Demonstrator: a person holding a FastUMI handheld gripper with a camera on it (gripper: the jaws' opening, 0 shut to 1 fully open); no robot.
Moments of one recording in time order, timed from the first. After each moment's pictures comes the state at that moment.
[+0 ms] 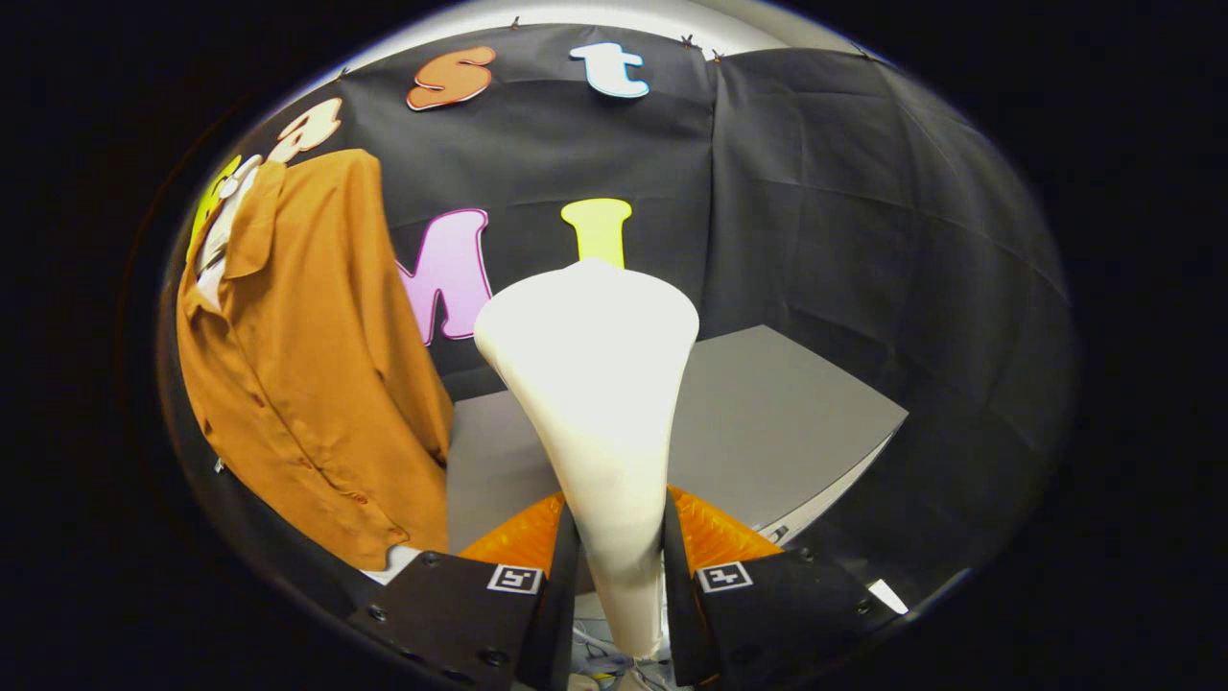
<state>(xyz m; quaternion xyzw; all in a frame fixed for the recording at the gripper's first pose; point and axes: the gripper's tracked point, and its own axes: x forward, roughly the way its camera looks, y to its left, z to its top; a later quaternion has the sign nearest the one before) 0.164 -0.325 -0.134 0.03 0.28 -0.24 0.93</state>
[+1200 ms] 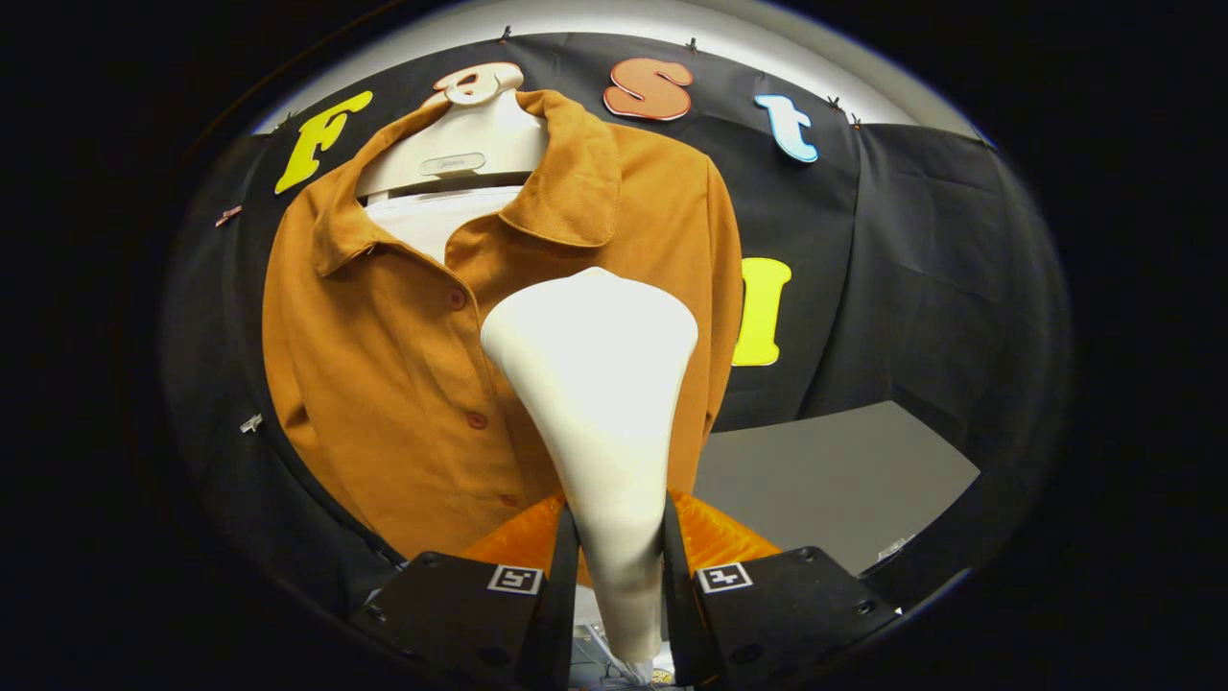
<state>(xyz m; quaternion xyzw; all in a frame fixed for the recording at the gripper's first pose) 0.277 -0.107 -0.127 -0.04 0.25 -0.14 0.96</state>
